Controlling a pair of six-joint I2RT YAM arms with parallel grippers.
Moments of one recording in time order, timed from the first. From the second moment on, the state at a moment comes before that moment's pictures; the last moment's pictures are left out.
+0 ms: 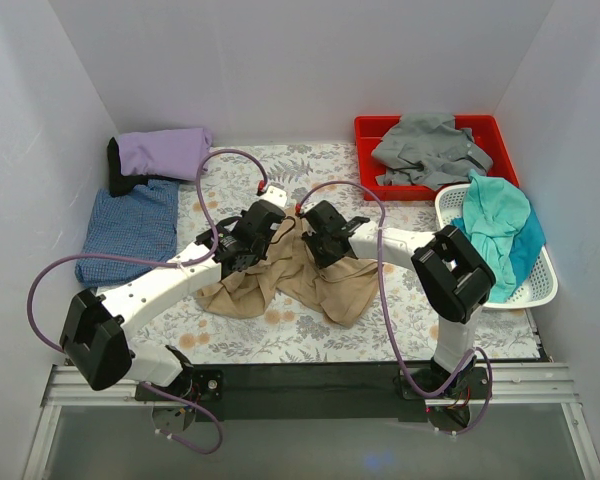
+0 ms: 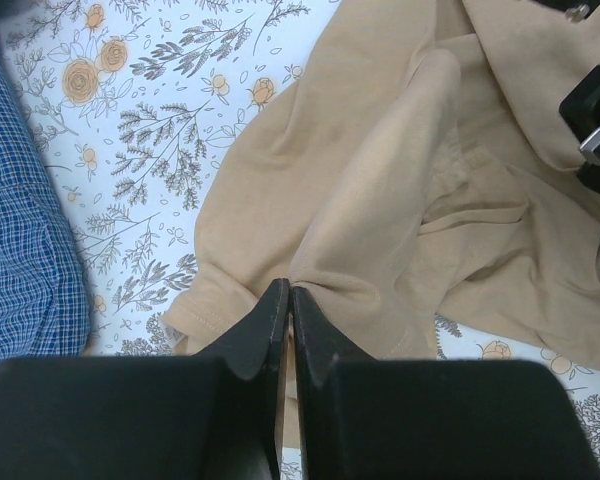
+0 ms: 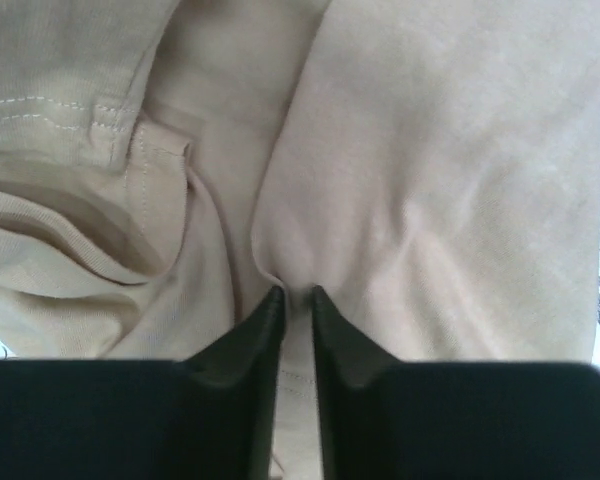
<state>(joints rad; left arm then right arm) -0.77 1.36 1.09 -0.58 -0.54 -0.17 0.78 1.87 1.20 -0.36 0.04 0.17</state>
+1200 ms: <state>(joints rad) -0.69 1.30 1.18 -0.61 -0.51 -0.14 0.79 1.60 1.18 -0.52 0.26 0.12</state>
